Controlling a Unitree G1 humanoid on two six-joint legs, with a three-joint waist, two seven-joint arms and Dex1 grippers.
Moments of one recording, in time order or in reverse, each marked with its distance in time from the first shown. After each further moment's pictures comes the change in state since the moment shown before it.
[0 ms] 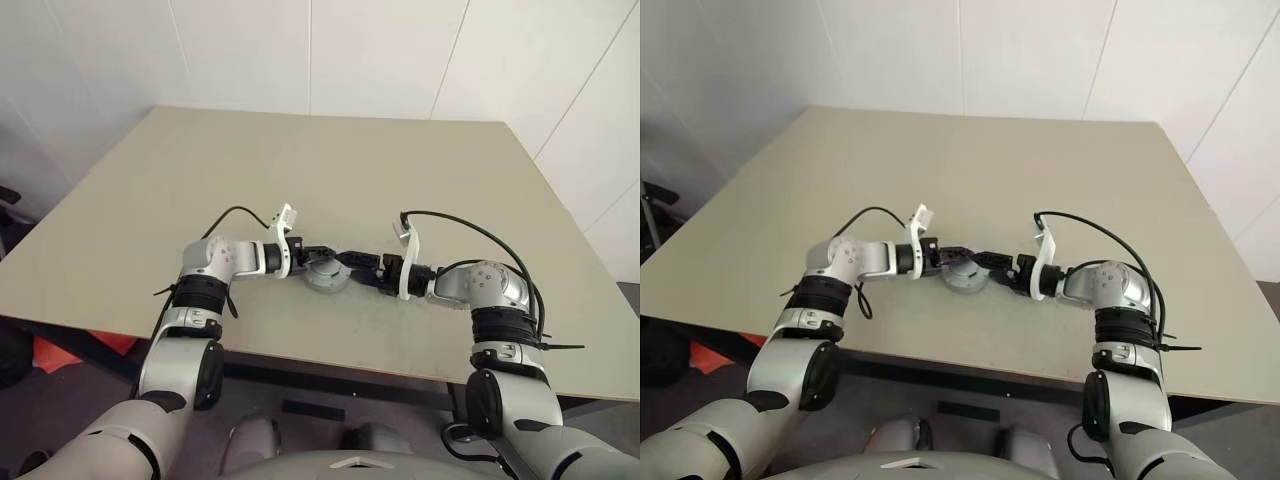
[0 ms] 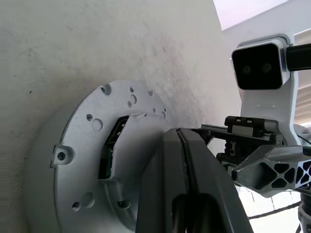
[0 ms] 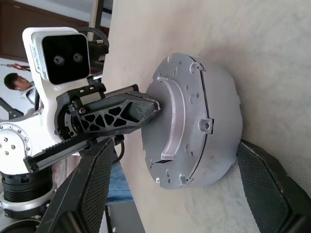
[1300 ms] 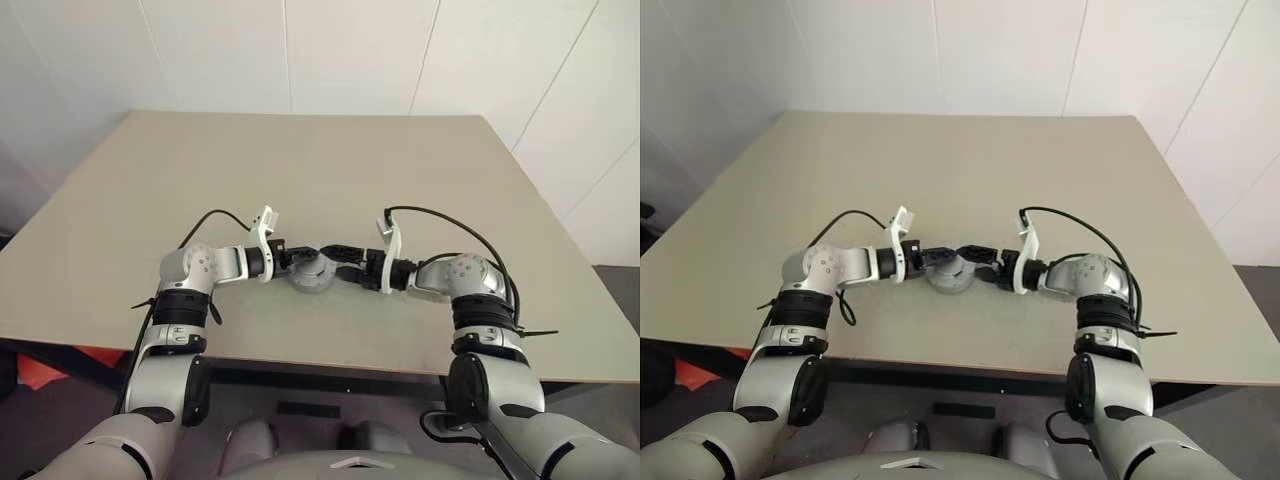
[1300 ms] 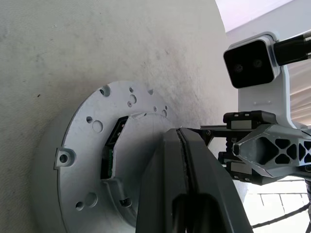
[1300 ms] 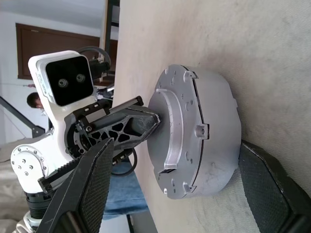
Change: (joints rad) left arm 0.076 0.036 0.035 -0.131 -0.031 0.040 0.037; right arm -0.093 0.075 -0.033 0.140 -0.001 -0.011 -0.040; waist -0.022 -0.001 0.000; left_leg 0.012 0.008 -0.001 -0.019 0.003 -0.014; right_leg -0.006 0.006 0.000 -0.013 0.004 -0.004
